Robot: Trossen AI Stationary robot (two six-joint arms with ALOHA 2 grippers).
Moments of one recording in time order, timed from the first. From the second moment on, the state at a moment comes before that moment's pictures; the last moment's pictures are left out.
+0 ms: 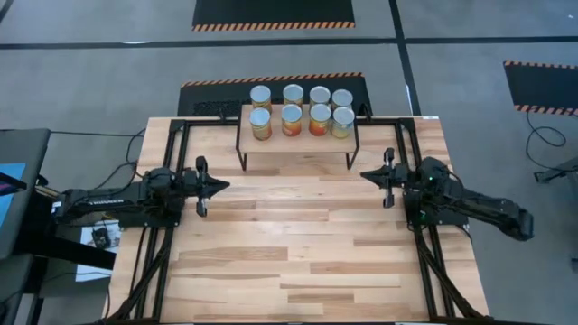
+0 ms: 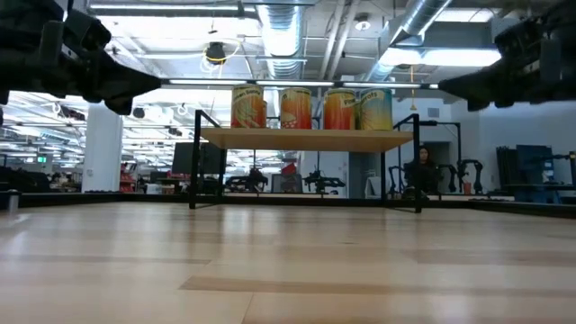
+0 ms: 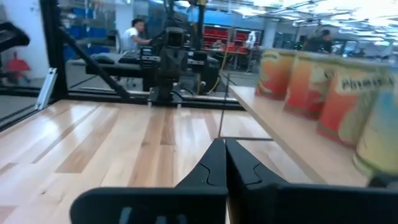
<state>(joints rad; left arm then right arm) 0.17 0.20 0.01 0.18 0.06 -0.01 -0.43 0.13 0.04 0.15 -0.32 -0.10</state>
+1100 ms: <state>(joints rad) 0.17 0.00 0.01 0.04 -0.05 -0.07 -0.23 0.01 0.01 0.04 0.13 -0.05</state>
